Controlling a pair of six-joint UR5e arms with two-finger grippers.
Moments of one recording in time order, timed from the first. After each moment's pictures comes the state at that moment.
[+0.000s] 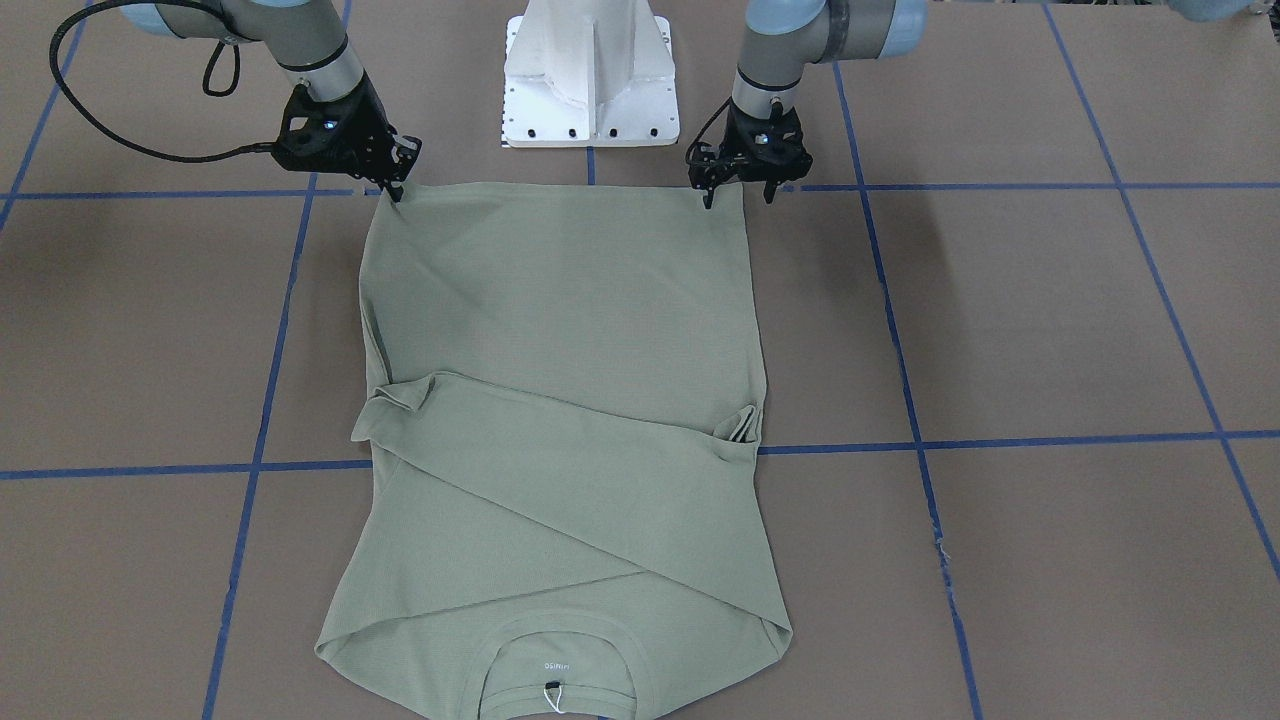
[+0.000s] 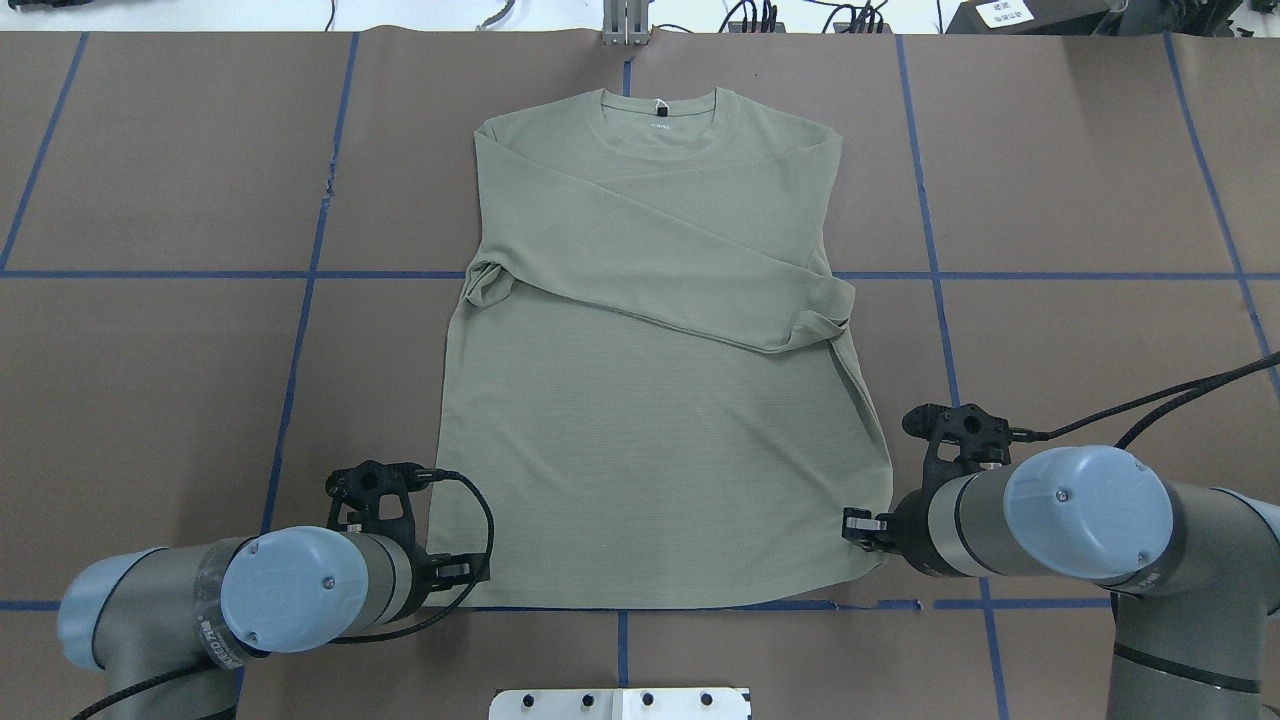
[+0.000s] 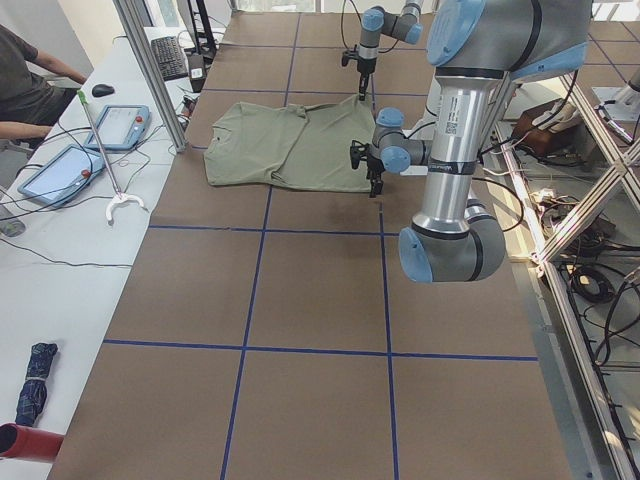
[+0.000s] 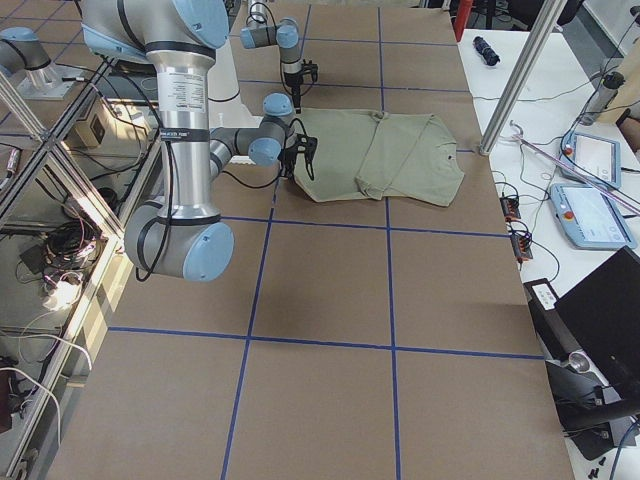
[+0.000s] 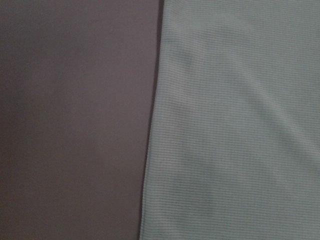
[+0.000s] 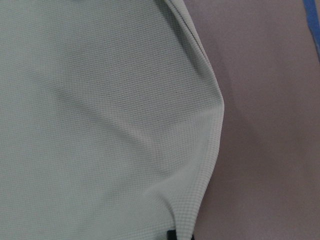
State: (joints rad) left arm -0.19 -1.82 -1.98 -1.73 -1.60 -1.55; right arm 0.32 -1.53 2.14 -1.32 1.76 1.55
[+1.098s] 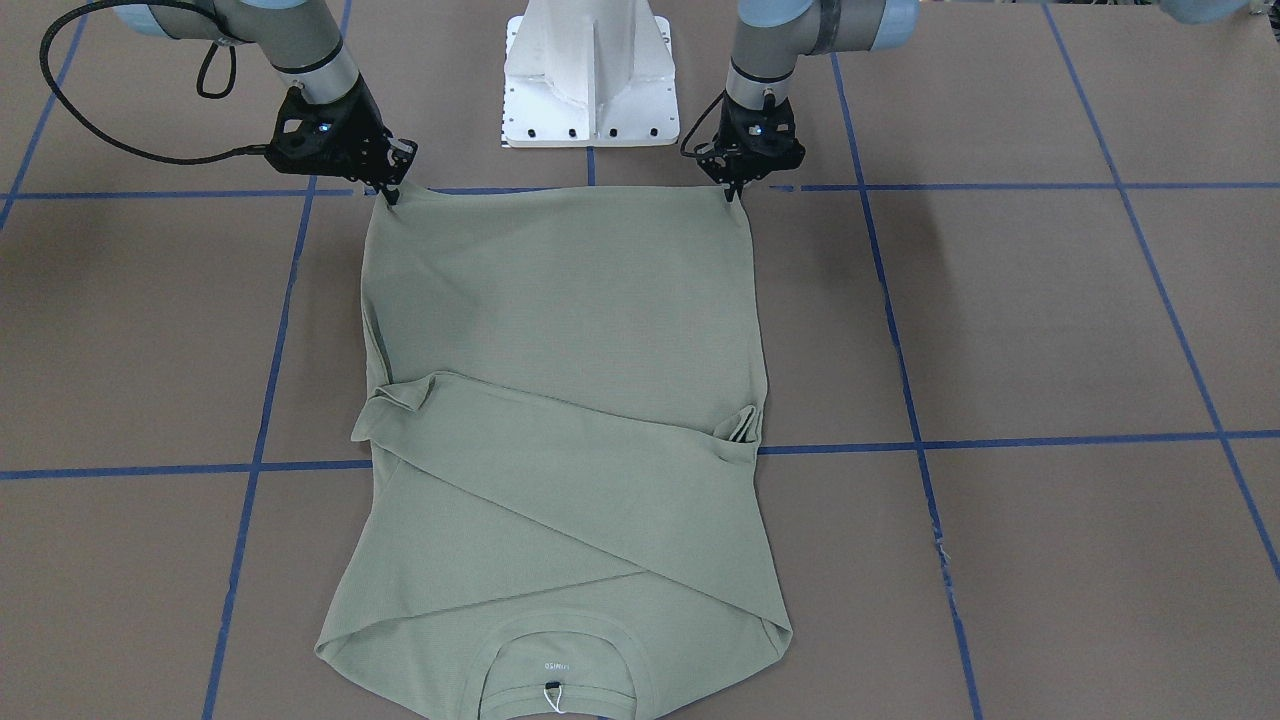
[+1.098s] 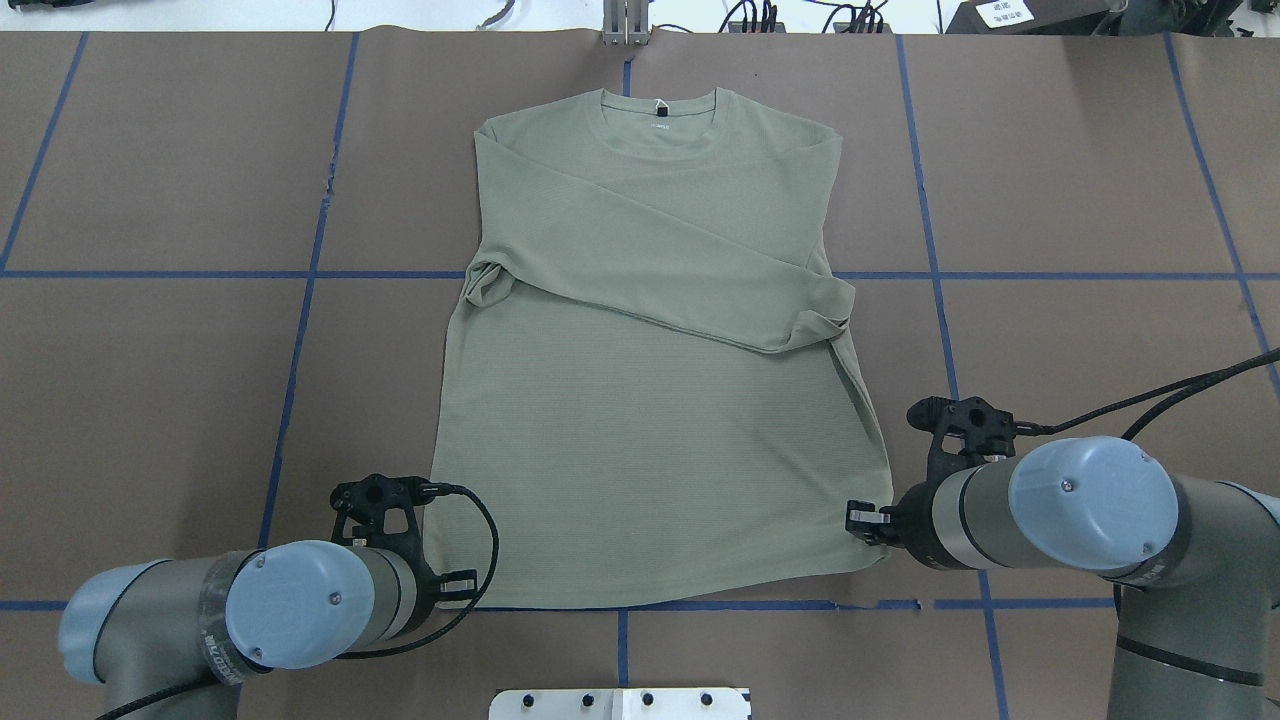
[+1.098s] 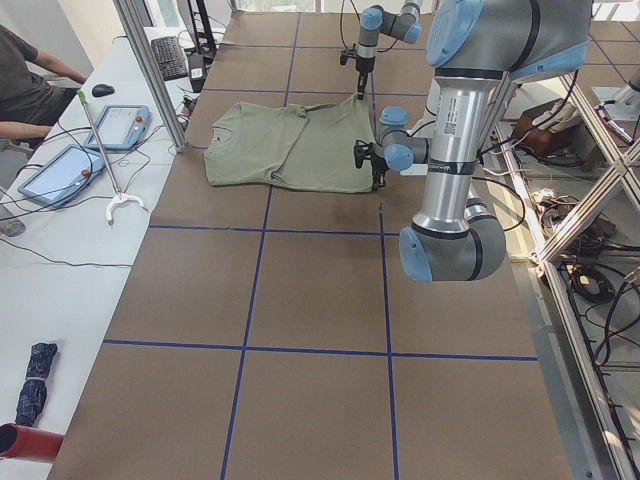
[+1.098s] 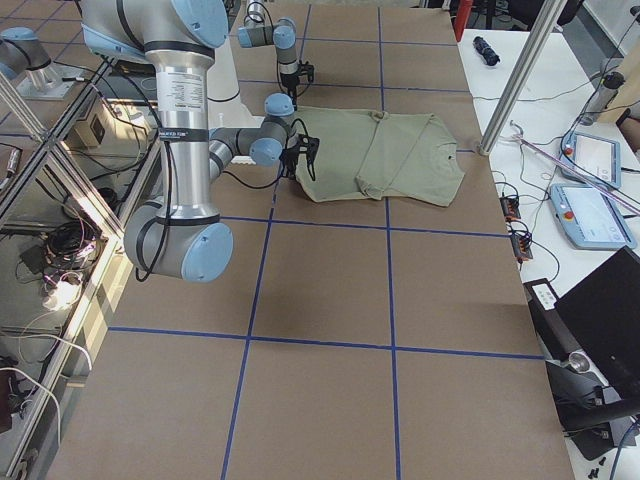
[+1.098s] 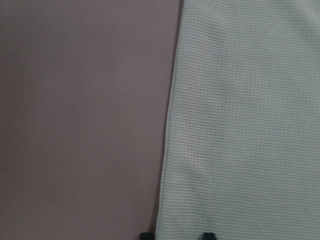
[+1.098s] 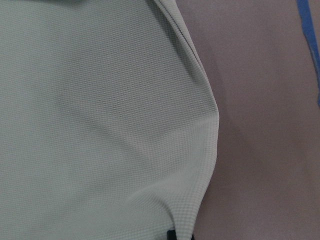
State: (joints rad) left arm -0.17 -1.82 -2.01 -1.71 -1.61 -1.55; right arm 0.34 -1.53 2.14 -1.32 1.77 1.55
